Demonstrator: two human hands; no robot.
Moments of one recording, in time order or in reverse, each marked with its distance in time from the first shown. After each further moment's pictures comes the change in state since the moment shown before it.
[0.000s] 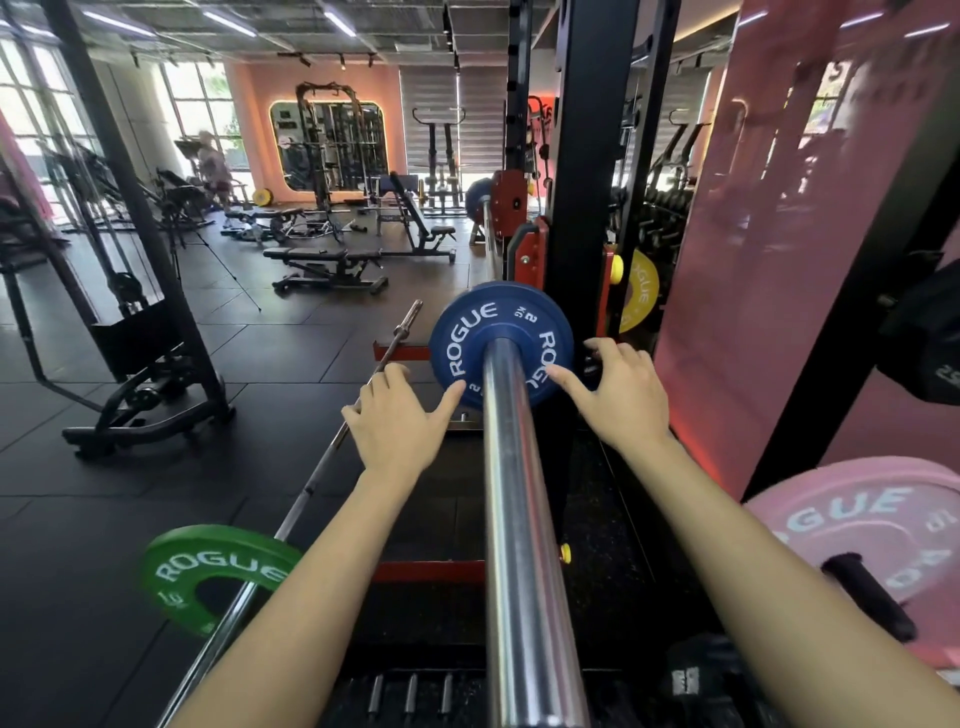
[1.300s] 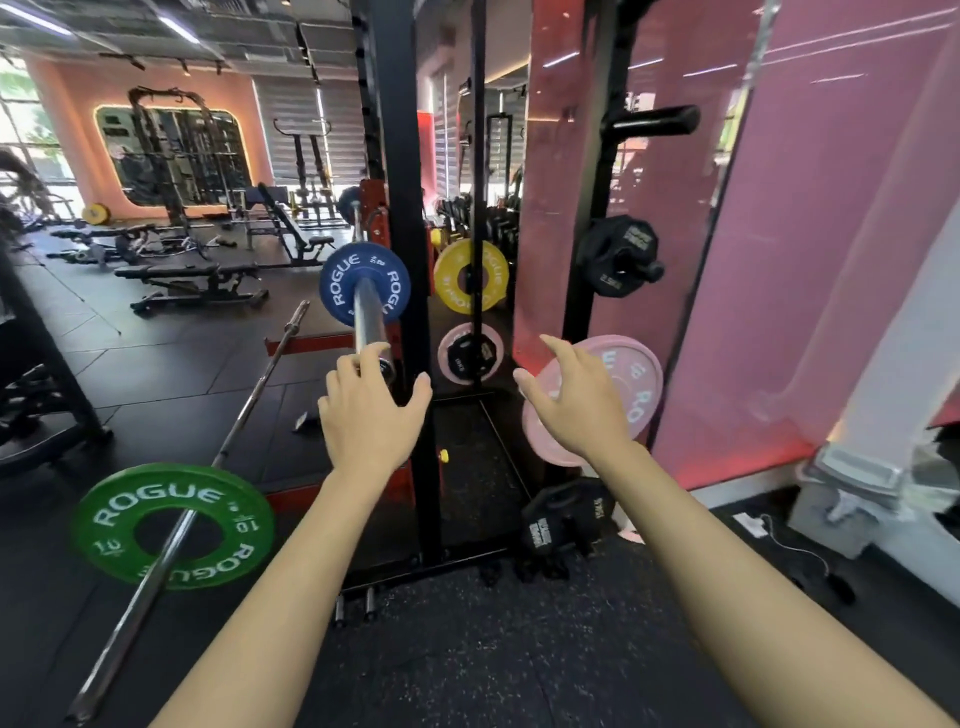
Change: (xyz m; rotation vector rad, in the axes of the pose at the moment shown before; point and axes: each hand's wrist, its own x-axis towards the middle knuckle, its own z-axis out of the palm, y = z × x) left_hand -0.312 0.083 -0.259 -0.279 -0.060 0.216; right_hand -0.336 0.007 -0.293 0.035 0.053 0.068
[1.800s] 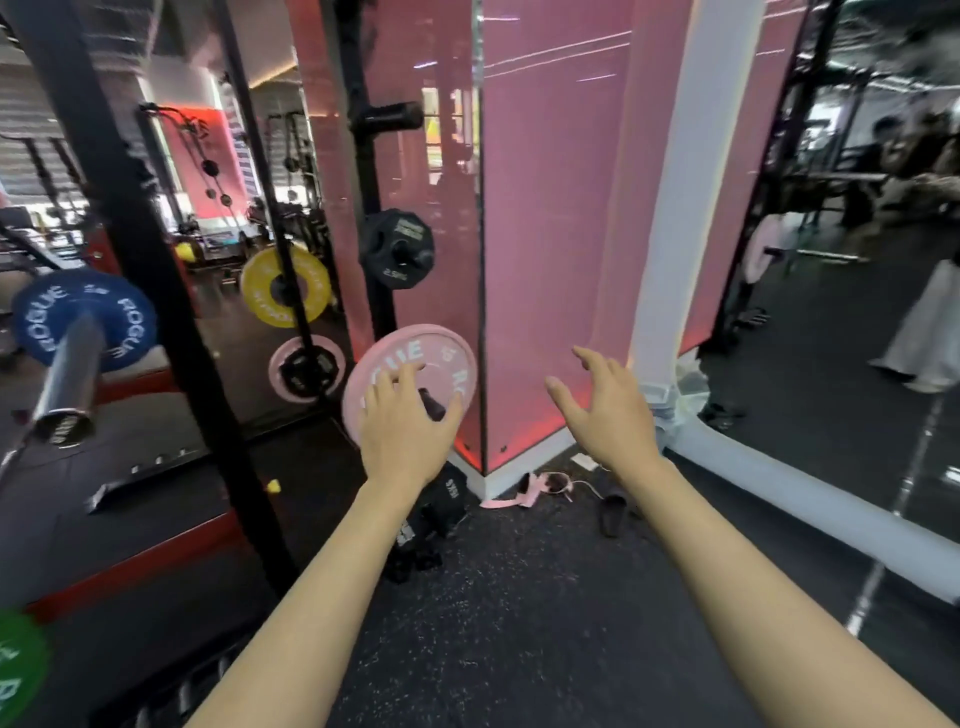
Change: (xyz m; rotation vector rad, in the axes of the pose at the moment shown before) left_hand -0.119 0.242 0.103 -0.248 -0.289 0.302; right_hand -0.120 0.192 -0.201 -0.223 0.207 0.348
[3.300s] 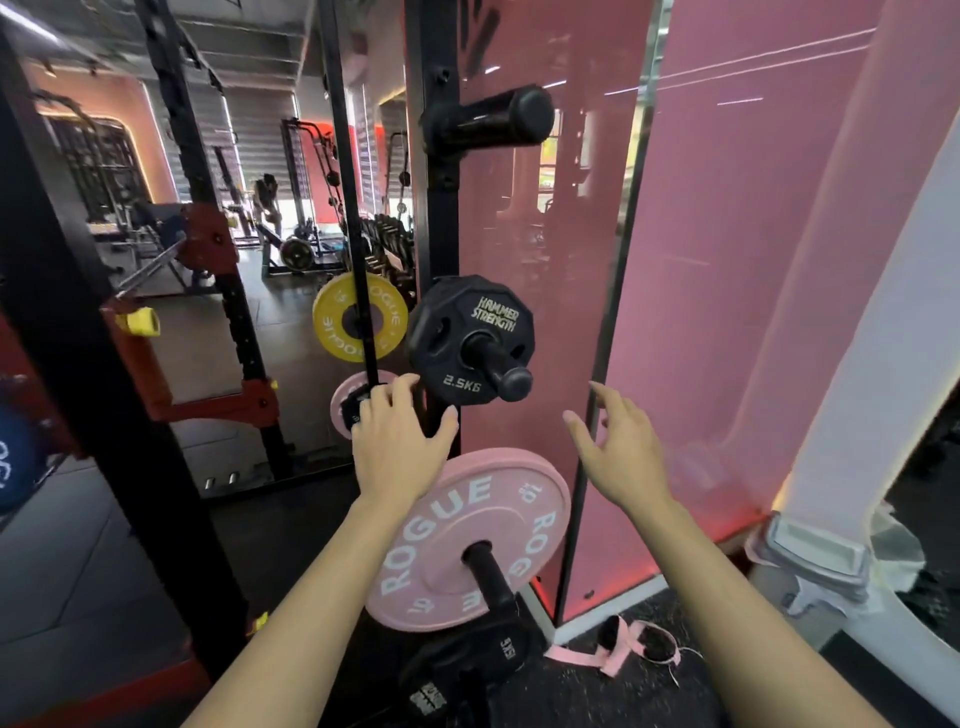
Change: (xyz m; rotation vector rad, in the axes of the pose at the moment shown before) left_hand 0.402 -0.163 0.228 0.128 0.185 -0.137; right_hand 0.412 0.043 0.325 0.143 -0.110 -0.128
